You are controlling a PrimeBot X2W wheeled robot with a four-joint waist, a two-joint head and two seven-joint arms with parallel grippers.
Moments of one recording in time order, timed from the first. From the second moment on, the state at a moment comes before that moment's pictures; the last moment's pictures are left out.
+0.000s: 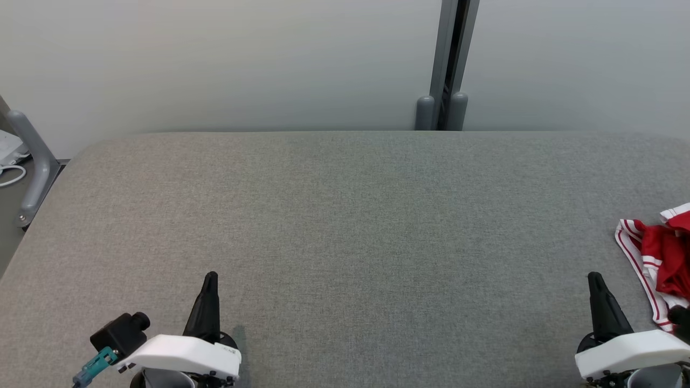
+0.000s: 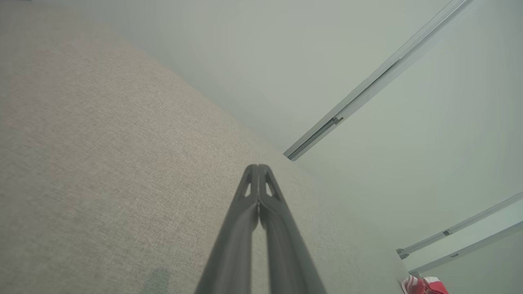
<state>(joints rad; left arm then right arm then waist) -0.07 0.04 -0.15 0.32 -0.85 -0.02 -0.16 -0.05 -0.06 -0.07 0.30 0.60 0.13 -0.09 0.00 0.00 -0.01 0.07</state>
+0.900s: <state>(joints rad) -0.16 0.04 -0.15 0.37 -1.15 -0.06 -0.10 -0.06 -0.06 -0.18 0.28 0.96 0.13 0.02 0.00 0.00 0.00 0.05</state>
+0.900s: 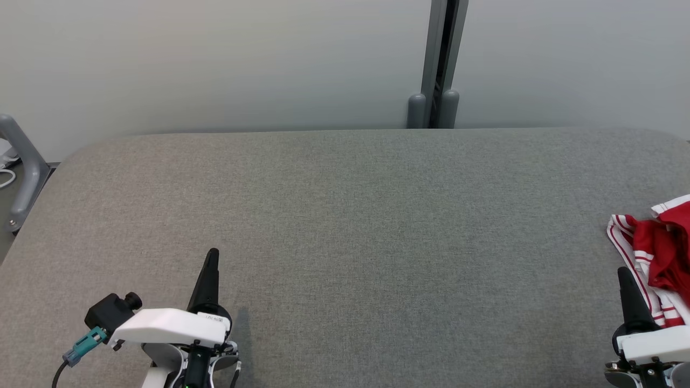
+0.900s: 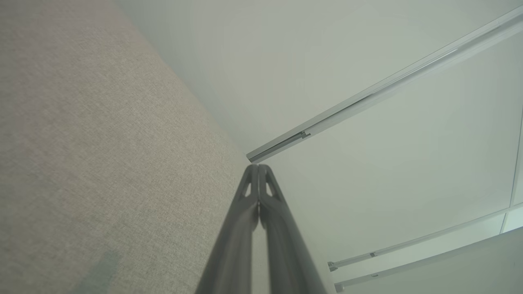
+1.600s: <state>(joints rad) -0.22 0.04 -0.15 0.40 -1.34 -0.08 -0.06 -0.07 -0.05 -0.25 0.26 1.19 0.13 0.08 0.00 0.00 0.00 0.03</state>
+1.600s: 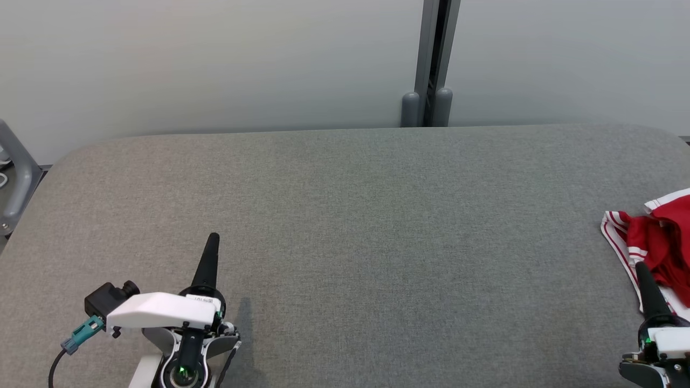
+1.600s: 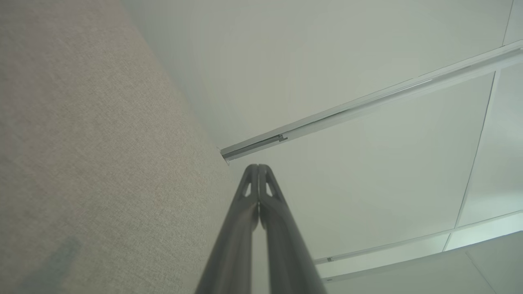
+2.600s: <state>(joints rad) -0.29 0.05 -0.15 0.44 -1.56 -0.11 -0.01 -0.09 -0.05 -0.32 0.25 1.45 0.13 0.16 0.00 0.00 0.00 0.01</state>
